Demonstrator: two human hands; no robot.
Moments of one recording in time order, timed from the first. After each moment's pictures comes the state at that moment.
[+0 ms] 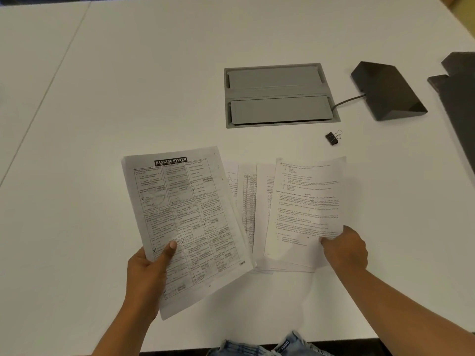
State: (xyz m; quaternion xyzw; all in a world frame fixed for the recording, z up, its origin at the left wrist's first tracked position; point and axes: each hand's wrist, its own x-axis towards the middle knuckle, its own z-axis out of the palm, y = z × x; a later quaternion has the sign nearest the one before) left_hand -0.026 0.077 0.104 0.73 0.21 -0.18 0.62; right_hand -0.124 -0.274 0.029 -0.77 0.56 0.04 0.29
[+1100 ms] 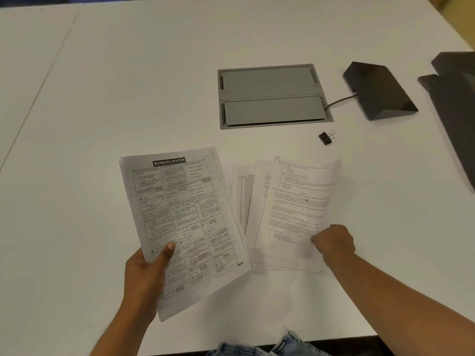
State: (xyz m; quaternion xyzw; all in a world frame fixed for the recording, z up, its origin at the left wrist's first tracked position) left_hand -0.026 0.069 0.105 0.74 0.20 -0.18 0.62; right_hand -0.100 -0.279 0.029 -0.70 0.62 0.12 0.32
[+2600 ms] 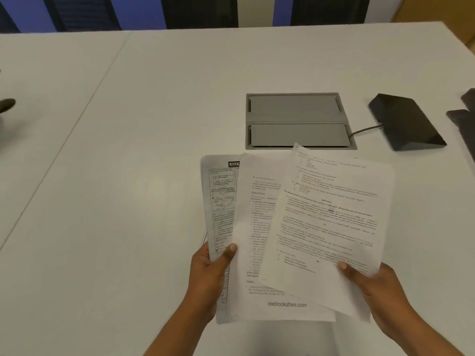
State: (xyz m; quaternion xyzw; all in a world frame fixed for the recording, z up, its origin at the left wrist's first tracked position) left_hand -0.031 0.008 0.139 0.64 0.16 -0.25 0.71; right_hand -0.151 -0.264 0.114 -0.62 0.38 -0.03 0.68
